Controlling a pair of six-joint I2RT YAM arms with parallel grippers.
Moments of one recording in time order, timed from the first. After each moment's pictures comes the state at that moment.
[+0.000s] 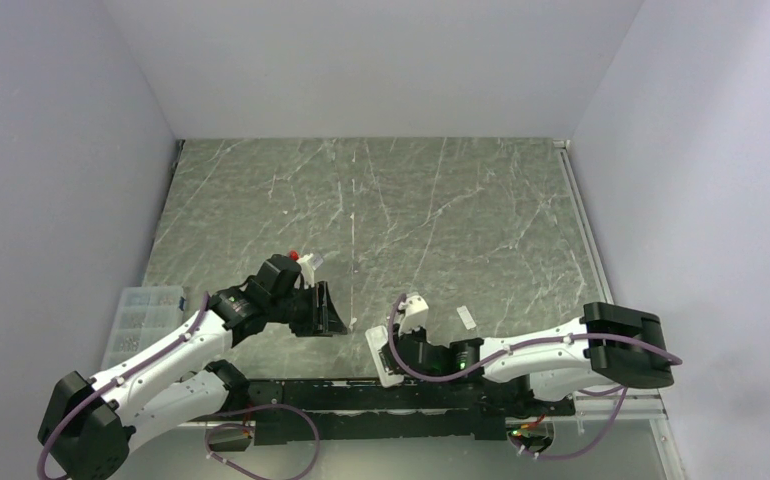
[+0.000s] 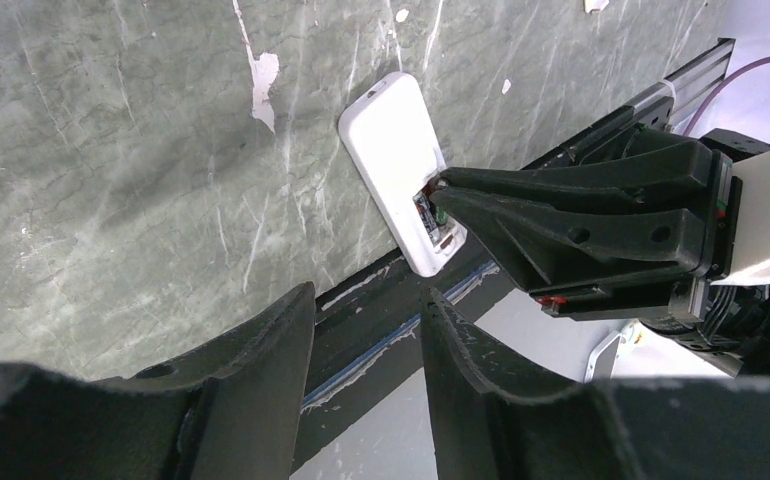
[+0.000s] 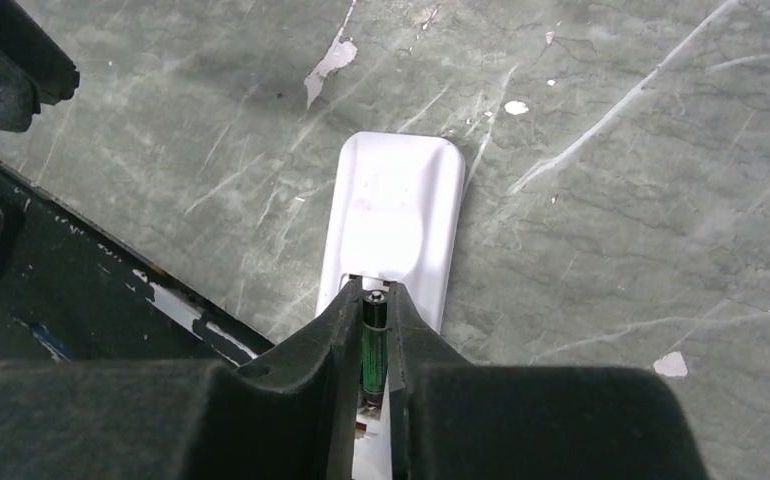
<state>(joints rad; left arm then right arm) -0.67 0.91 0.54 -0.48 0.37 -0.78 1.45 1.28 0.44 0.09 0.58 0.89</state>
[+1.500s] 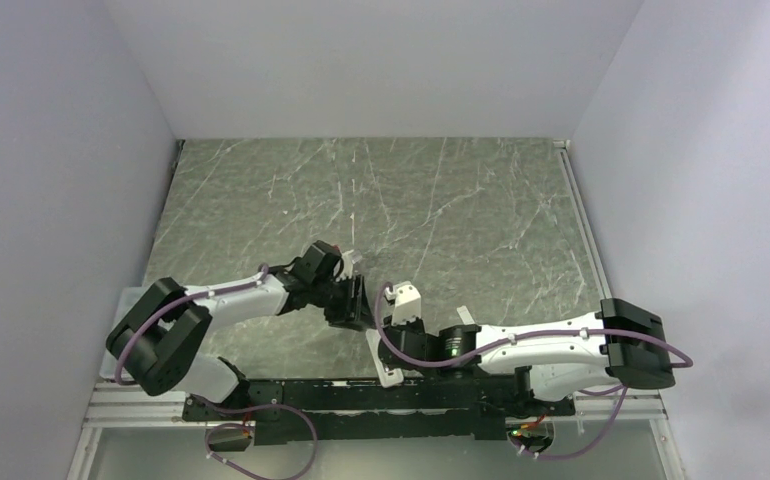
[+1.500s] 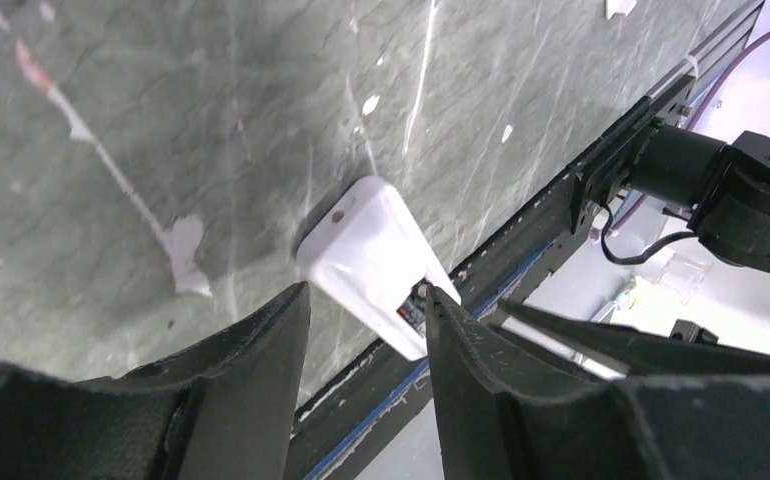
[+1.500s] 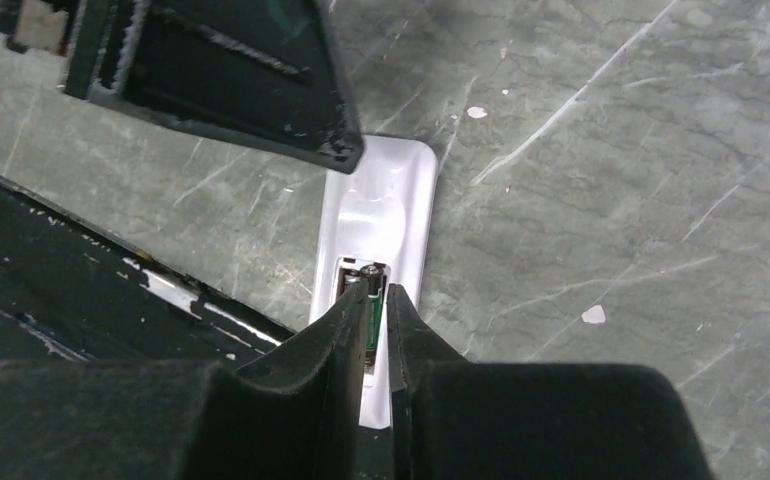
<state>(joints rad) -0.70 1.42 0.63 -0.14 0.51 -0.75 1.45 1.27 0.68 -0.34 0.60 0.90</state>
